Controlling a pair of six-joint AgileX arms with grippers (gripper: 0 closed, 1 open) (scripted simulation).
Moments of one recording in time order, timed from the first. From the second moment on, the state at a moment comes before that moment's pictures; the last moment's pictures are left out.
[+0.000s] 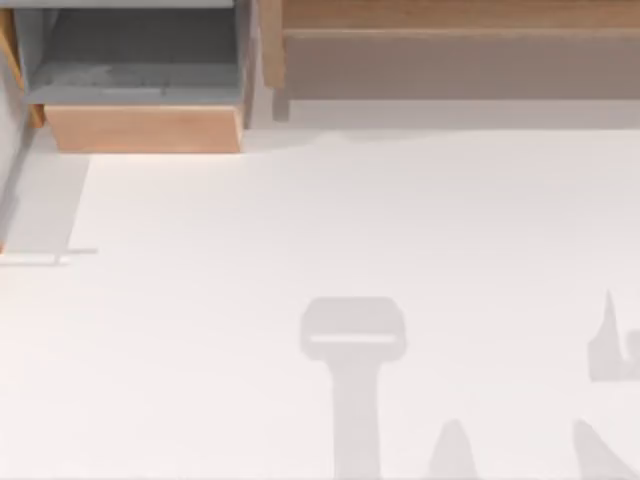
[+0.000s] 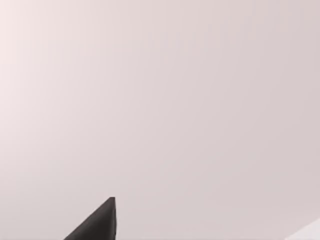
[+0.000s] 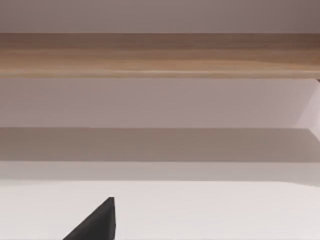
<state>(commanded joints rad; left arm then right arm) 0.94 2.03 1.04 0.87 0.37 1.54 0.00 0.00 0.00 0.00 0.00 0.00</state>
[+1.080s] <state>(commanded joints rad) 0.58 2.27 2.13 -0.76 0.10 0.83 0.00 0.00 0.00 0.00 0.00 0.00</state>
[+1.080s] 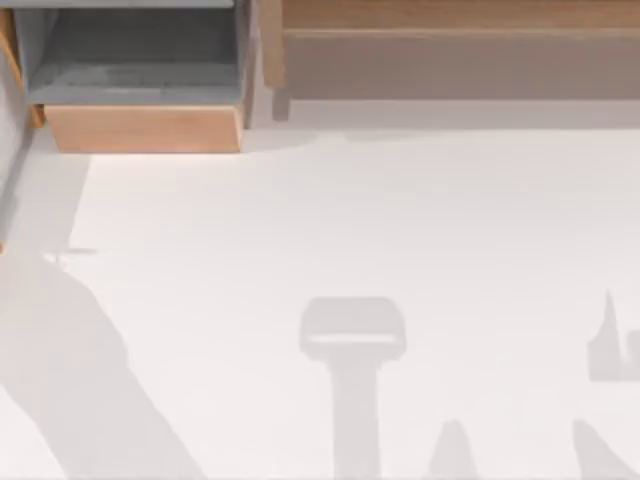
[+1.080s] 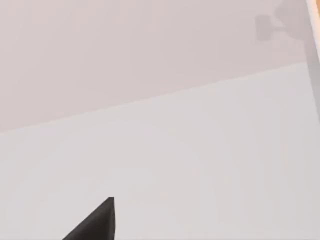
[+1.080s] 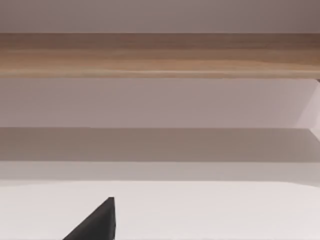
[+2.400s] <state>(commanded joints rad) 0.37 2.41 2.40 -1.39 0.10 0.50 0.00 0.00 0.00 0.00 0.00 0.00</state>
